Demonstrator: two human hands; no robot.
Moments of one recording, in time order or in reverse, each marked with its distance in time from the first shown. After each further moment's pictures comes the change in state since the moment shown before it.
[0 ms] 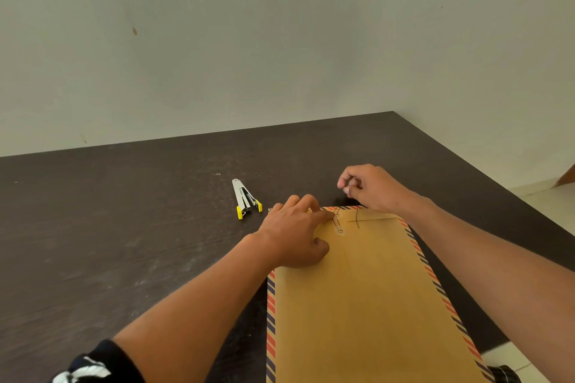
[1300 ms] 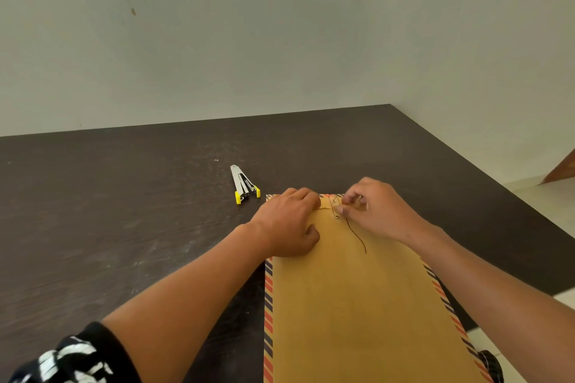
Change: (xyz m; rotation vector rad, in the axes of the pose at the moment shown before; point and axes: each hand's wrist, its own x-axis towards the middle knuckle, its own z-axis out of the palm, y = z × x) left_hand -0.016 -0.001 -0.001 -0.058 0.069 0.024; right_hand -0.056 0.001 0.025 -0.095 0.107 -0.032
